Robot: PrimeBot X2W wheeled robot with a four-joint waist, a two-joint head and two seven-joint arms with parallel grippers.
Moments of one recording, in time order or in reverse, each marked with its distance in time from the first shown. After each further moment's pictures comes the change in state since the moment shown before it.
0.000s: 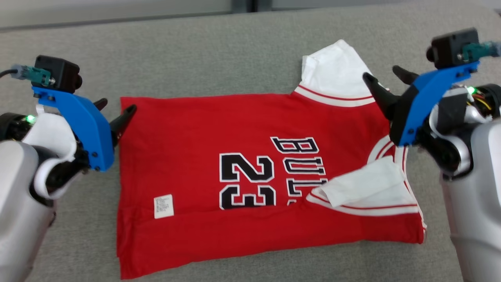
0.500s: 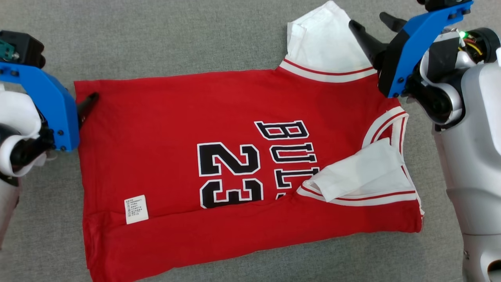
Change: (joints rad) left arm -0.124 0.080 -0.017 0.096 0.009 0.028 0.141; right arm -0.290 -0.013 0.118 0.254 0.063 0.000 -0.100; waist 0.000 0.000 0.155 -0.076
